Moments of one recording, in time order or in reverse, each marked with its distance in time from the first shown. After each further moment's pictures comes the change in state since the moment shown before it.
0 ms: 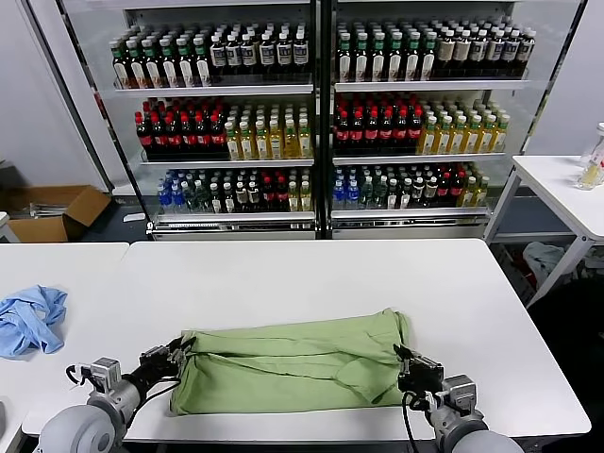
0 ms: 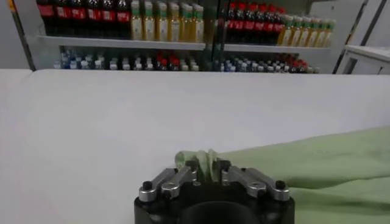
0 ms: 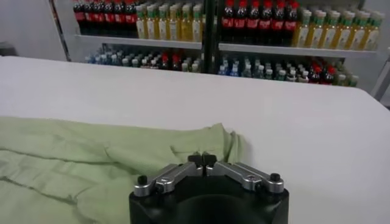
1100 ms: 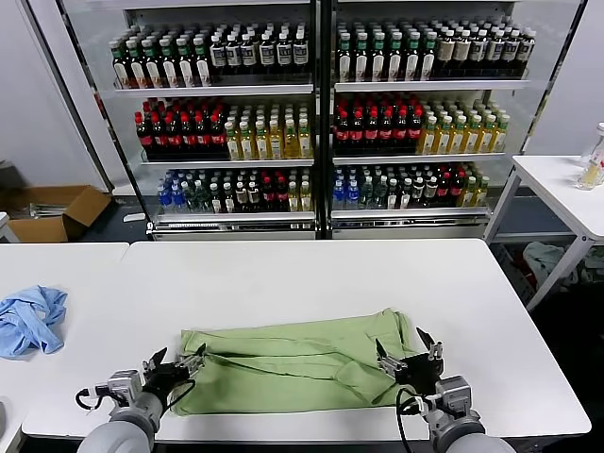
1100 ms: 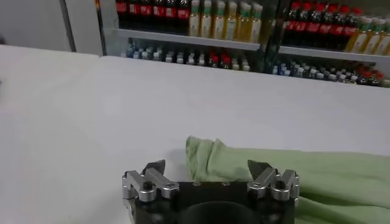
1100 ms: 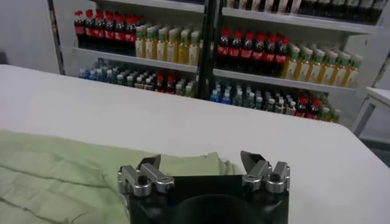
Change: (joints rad) left arm 0.030 -0.142 0.093 -0.152 -0.042 0.061 -0.459; right arm 0.000 0.052 -0.035 0.041 -0.156 0.000 0.010
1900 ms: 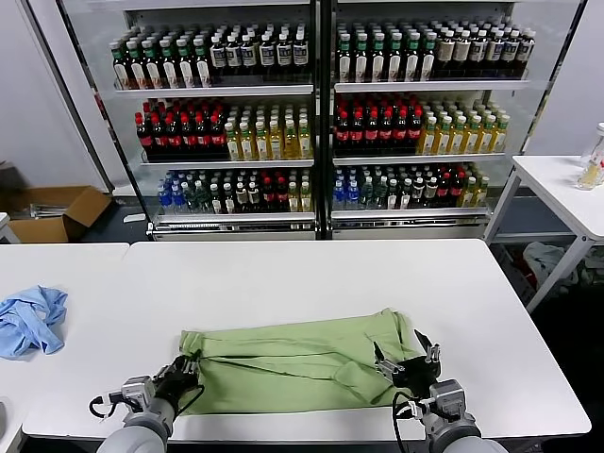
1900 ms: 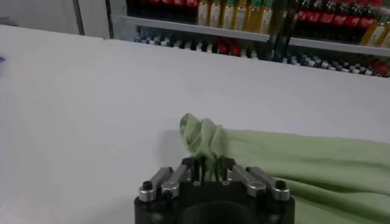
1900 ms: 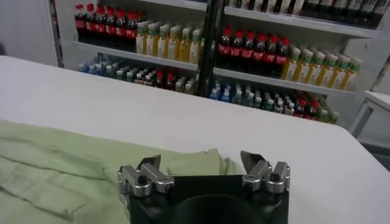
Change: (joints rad) left arm -0.001 -0.051 0.035 0.026 0.037 0.020 -0.036; right arm -0.003 0.009 -0.010 -0.008 -0.036 -0.001 0.003
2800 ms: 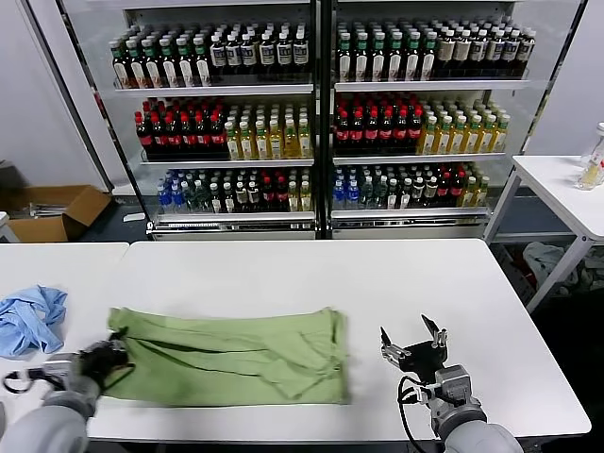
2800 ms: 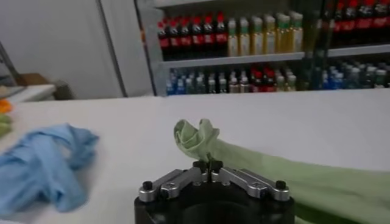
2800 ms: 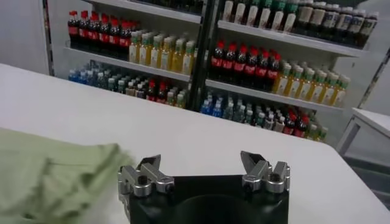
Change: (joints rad) left arm 0.056 0.163 -0.344 -0.045 0.012 0.062 0.129; right arm 0.064 -0.035 0.022 -0.012 0.011 -0.002 0.002
